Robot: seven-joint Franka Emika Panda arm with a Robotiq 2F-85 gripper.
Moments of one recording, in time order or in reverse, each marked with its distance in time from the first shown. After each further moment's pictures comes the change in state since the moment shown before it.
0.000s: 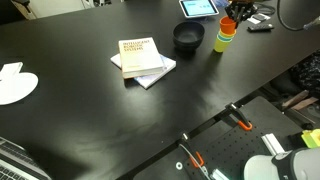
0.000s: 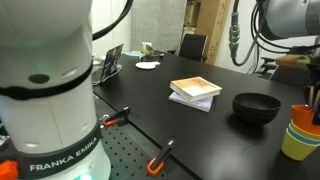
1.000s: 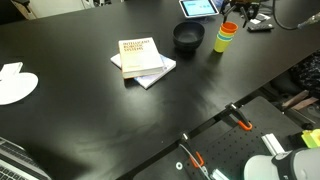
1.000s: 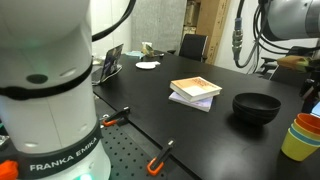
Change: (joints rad) arm -0.017 0.020 0.016 0.027 0.054 0.003 -0.001
